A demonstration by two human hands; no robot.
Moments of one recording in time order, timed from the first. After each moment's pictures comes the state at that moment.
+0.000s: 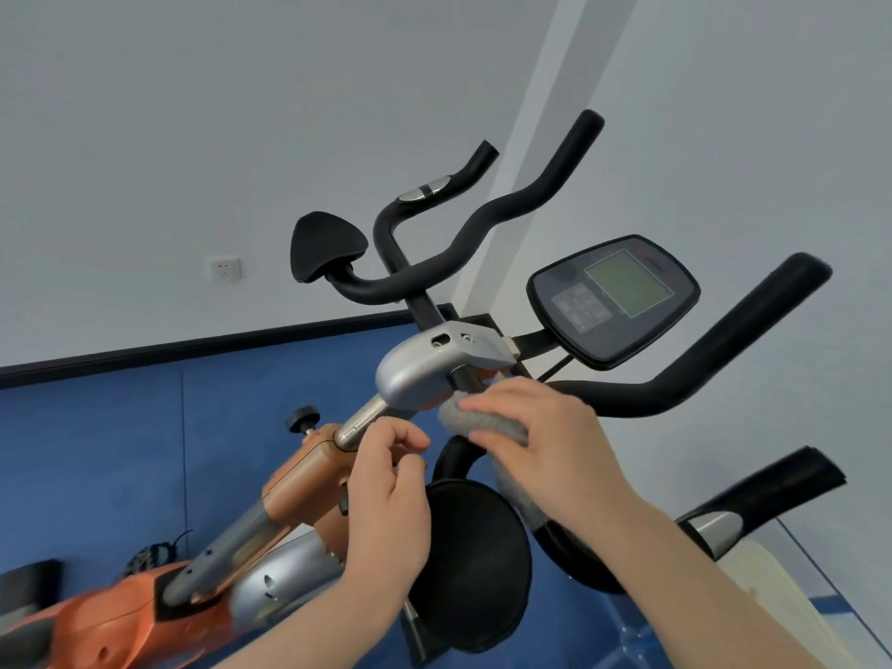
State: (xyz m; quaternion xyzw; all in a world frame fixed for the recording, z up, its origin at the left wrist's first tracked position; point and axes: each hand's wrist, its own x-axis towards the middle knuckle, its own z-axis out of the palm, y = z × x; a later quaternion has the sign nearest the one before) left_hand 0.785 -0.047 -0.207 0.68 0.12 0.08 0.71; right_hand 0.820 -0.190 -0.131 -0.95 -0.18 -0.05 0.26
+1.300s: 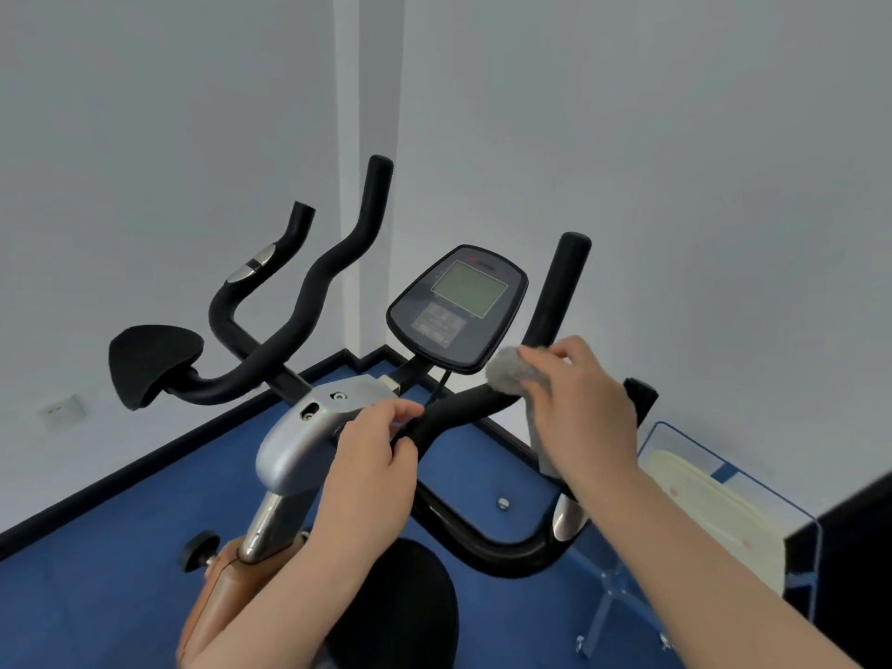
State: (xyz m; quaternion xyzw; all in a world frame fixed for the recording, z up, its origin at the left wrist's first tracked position) left_hand 0.848 -0.084 -0.163 0.82 -0.16 -0.04 0.55; right_hand 0.800 -0.273 -0.114 -0.93 0.17 -0.31 0.12
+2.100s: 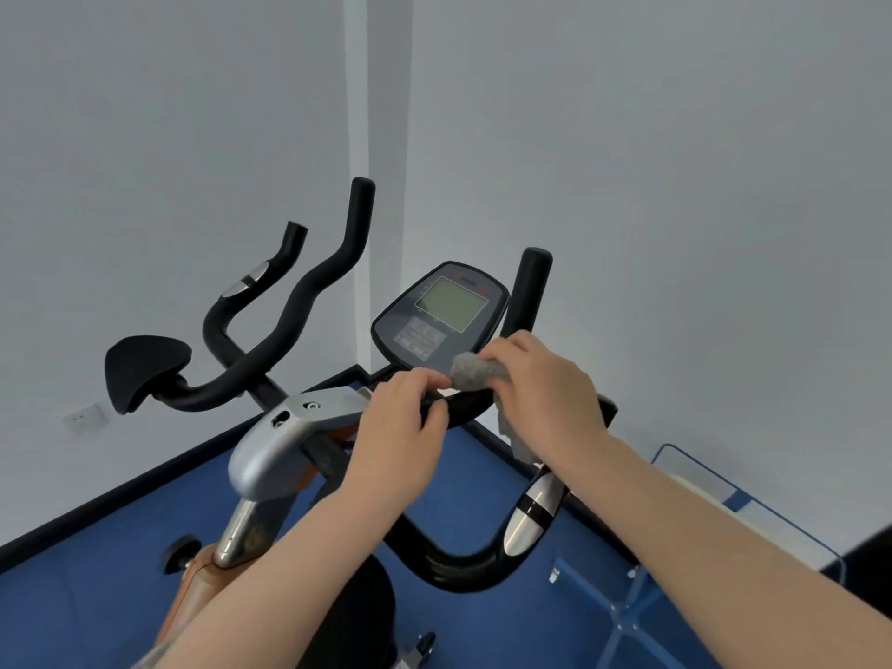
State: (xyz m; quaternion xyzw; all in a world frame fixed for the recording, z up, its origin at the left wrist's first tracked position) left_hand 0.854 -0.147 -0.138 0.84 -0.24 0.06 0.48; right_hand 0.813 -0.302 -0.092 -0.97 0.04 -0.22 0.06
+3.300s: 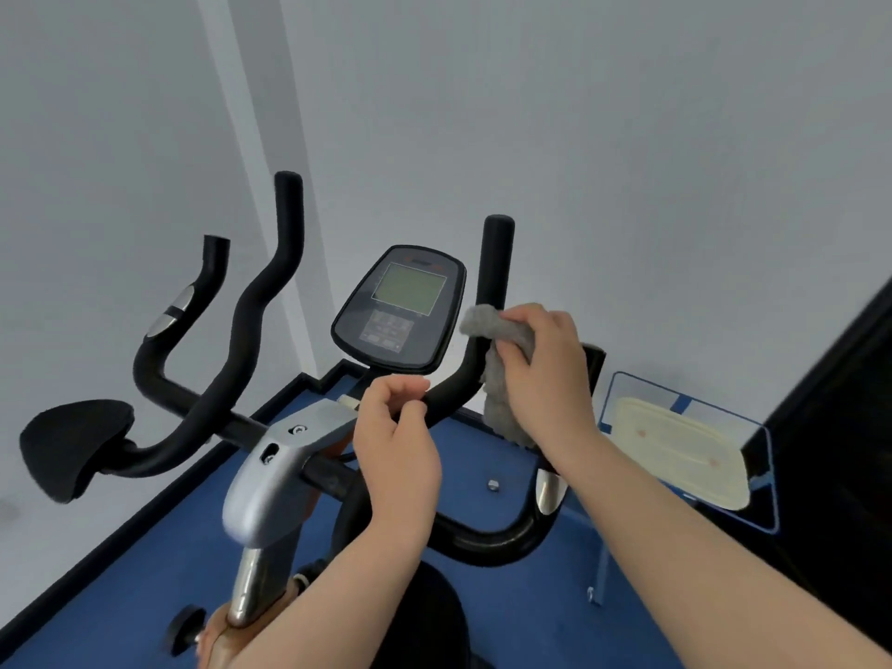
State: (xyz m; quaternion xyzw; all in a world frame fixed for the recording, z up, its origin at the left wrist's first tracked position) left_hand 0.849 -0.143 -0.147 0.66 -0.10 0.00 0.75; right_hand 0.807 -0.265 -0.106 -0.83 0.26 -0.36 0.34
